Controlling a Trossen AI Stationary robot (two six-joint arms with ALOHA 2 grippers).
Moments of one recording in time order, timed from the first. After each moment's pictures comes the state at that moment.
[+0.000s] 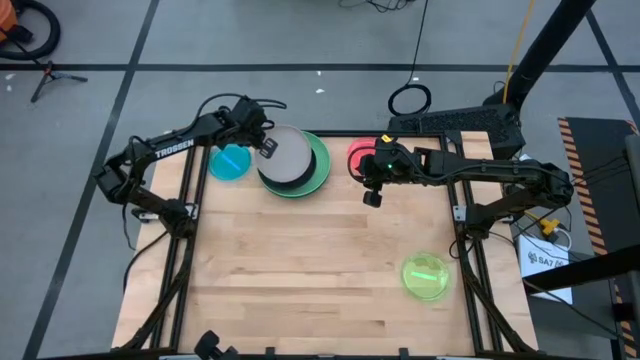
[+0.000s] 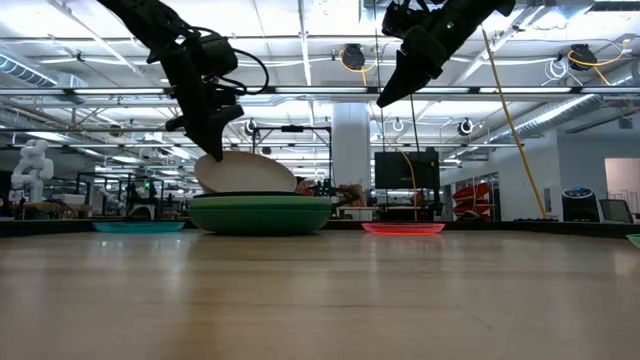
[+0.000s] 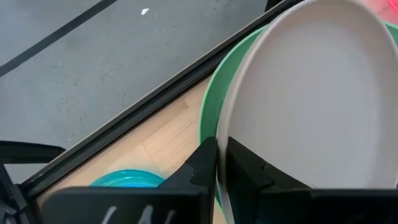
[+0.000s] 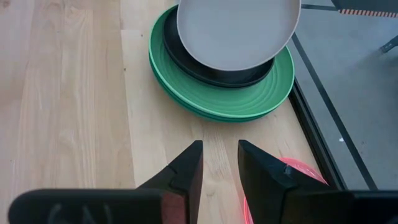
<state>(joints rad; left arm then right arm) 0.75 1.44 1.07 -0.59 -0.14 -0.11 -0.22 1.31 1.04 -0.46 0.15 -0.15</state>
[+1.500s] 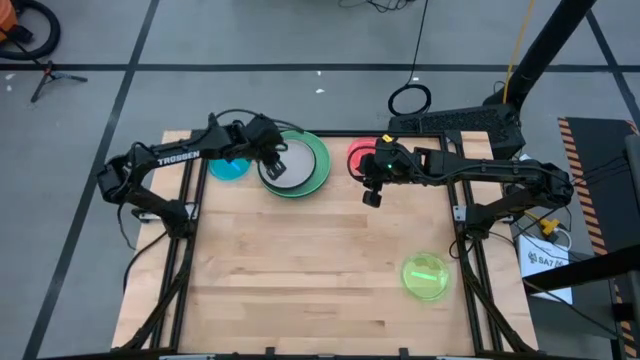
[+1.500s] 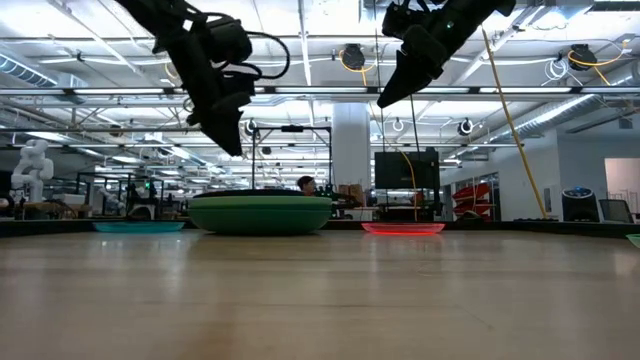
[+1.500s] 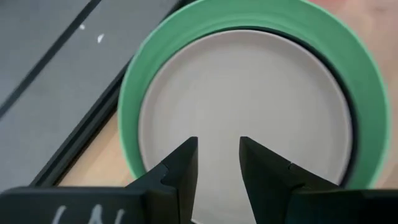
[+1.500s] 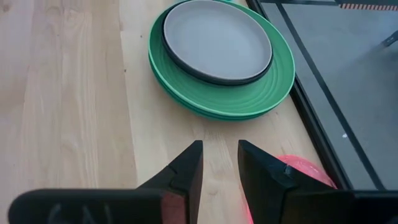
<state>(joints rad) 0.55 1.44 1.07 -0.60 -0.12 0.01 -0.22 1.31 1.04 -0.46 0.15 -0.12</state>
